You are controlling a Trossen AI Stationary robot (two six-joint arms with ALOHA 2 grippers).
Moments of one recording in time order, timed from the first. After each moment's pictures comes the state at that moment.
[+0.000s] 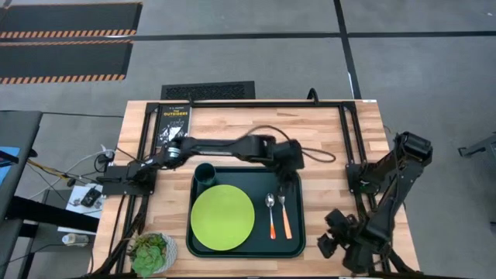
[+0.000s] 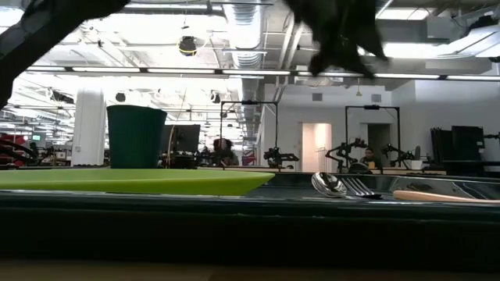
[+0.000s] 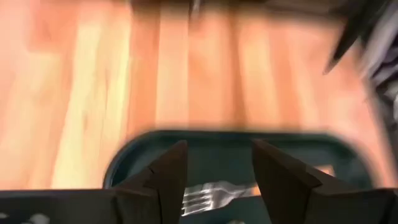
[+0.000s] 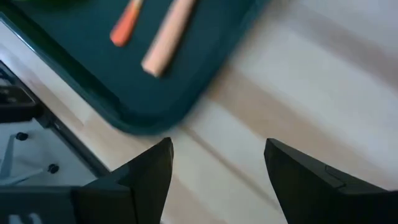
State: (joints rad) left arm -0.02 2.37 2.36 -0.86 0.15 -0.10; right arm 1.06 1.54 1.04 -0.86 0.41 2.03
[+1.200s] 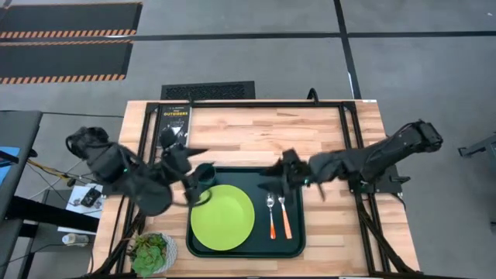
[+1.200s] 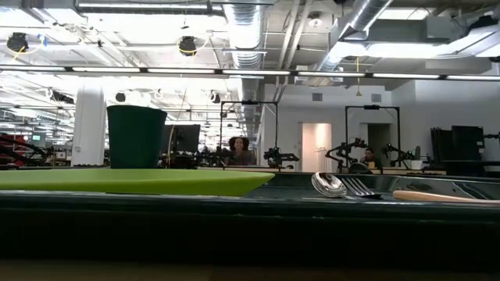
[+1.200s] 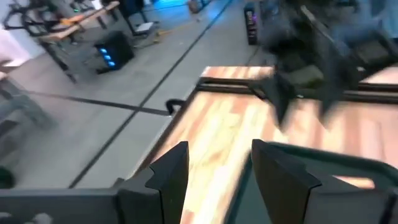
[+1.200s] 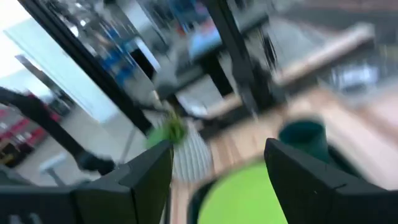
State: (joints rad) left arm -0.62 1.51 2.00 -1.27 -1.04 -0.46; right arm 0.31 1.31 1.04 0.09 0.27 0.61
